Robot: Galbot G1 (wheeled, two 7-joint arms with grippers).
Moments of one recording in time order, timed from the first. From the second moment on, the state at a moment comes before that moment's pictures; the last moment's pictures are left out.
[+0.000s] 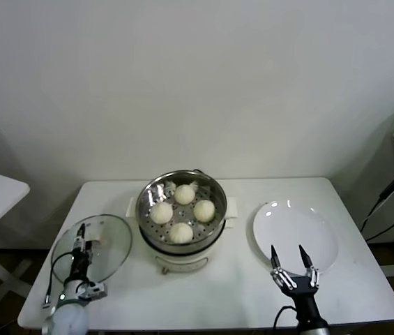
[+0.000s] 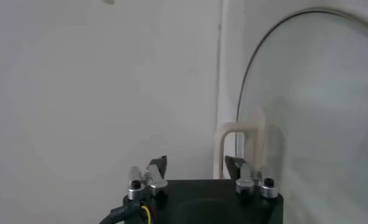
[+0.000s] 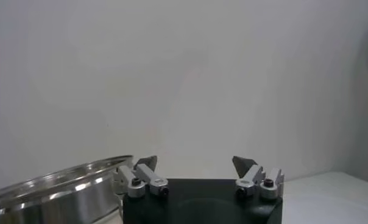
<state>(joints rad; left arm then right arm) 1.22 -1.40 -0.74 -1.35 1.37 -0.02 -0.29 -1.70 1.37 0.52 1.93 0.43 0.39 -0.12</state>
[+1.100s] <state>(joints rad) 1.29 -1.37 -0.74 -1.49 1.33 0.01 -0.30 -1.73 1.35 0.53 1.94 0.43 0.38 -0.12</state>
